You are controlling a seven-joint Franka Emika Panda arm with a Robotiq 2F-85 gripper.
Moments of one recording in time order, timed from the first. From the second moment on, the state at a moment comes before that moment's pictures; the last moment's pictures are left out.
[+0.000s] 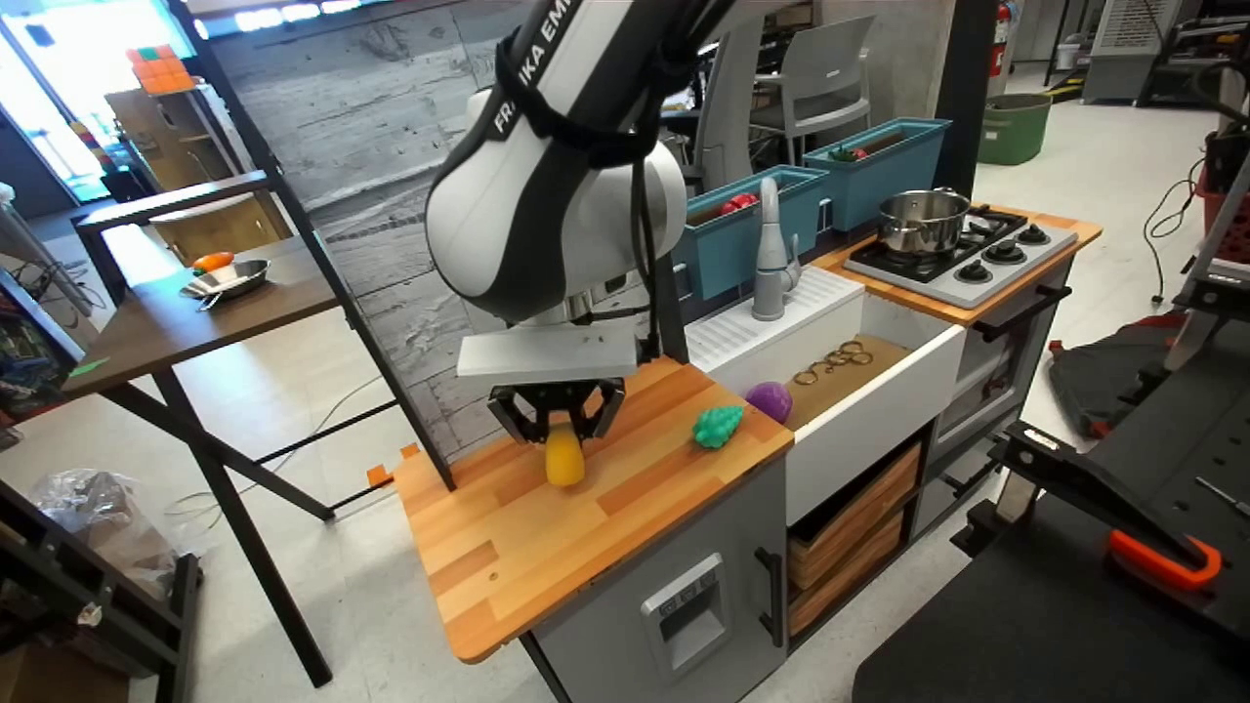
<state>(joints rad) 0.36 1.27 0.13 -1.11 0.03 2.42 0.79</state>
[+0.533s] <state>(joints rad) 0.37 1.09 0.08 -1.46 0.03 2.51 0.79</state>
